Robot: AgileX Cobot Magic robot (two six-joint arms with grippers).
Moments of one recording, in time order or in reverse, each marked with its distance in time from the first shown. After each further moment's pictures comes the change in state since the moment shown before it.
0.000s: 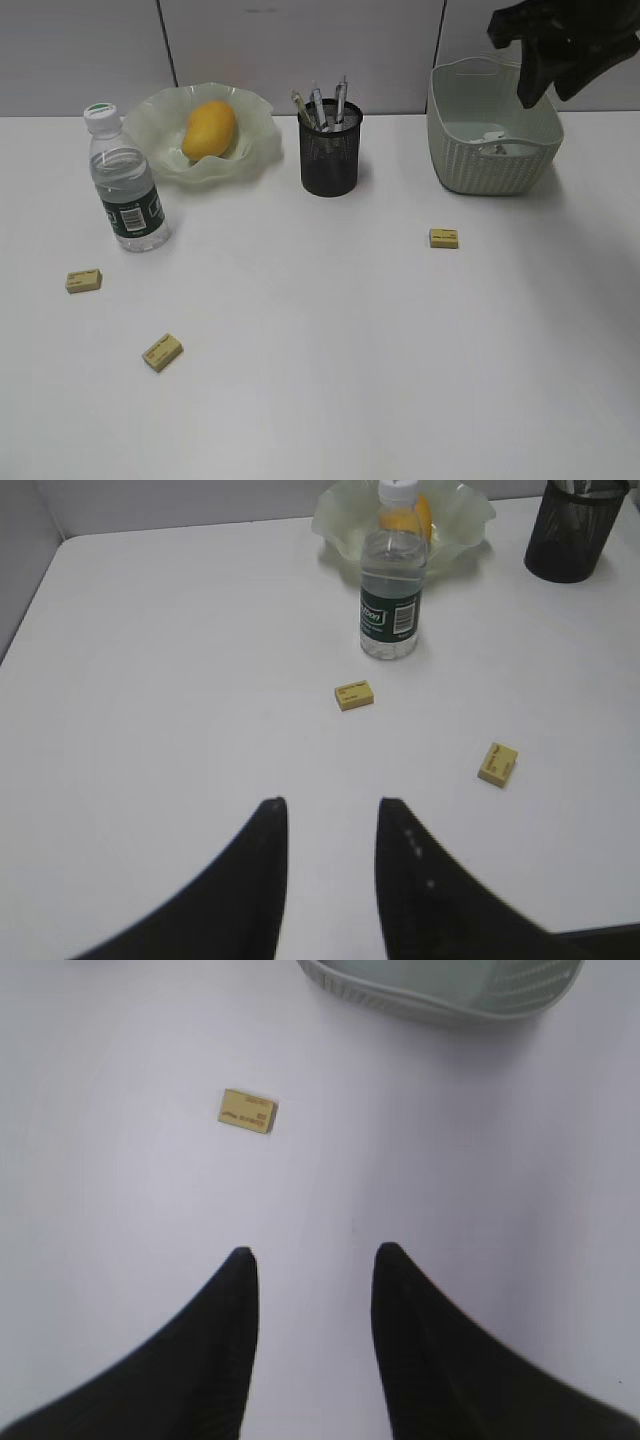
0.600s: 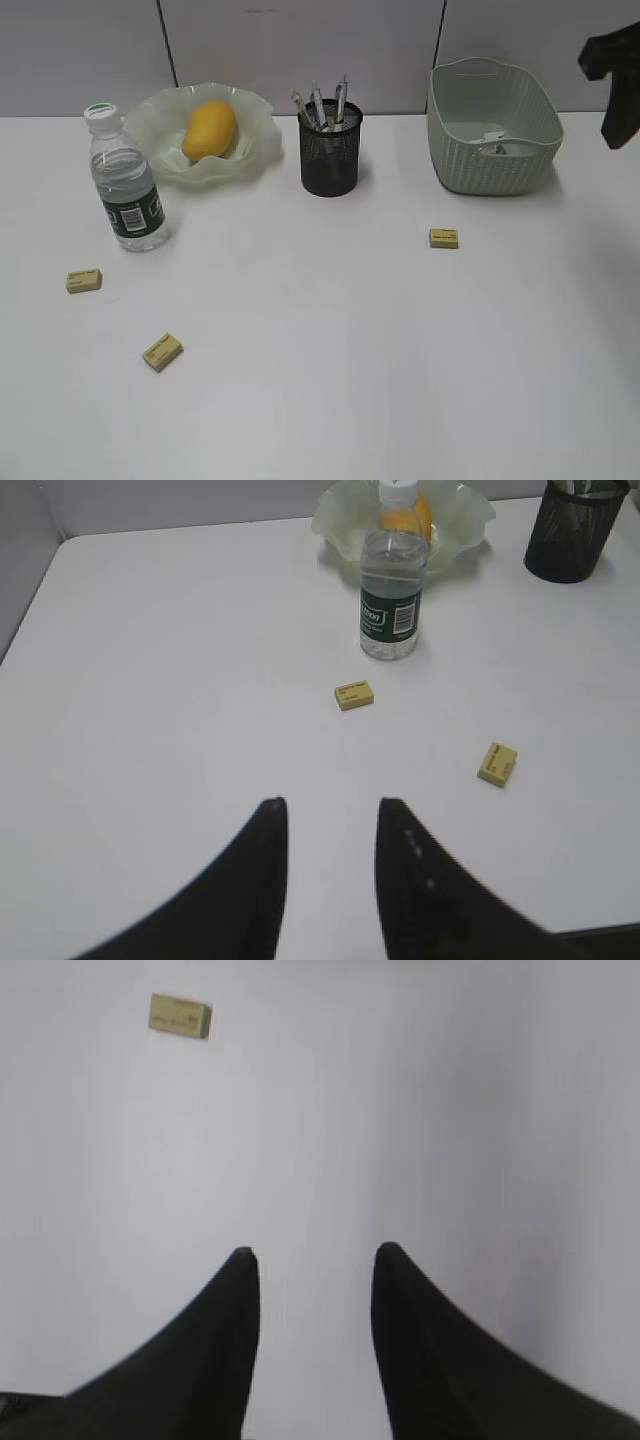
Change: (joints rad) left arm 0.000 0.000 0.000 0.000 0.000 0.000; right arm -0.102 -0.181 0.208 0.025 0.000 -0.018
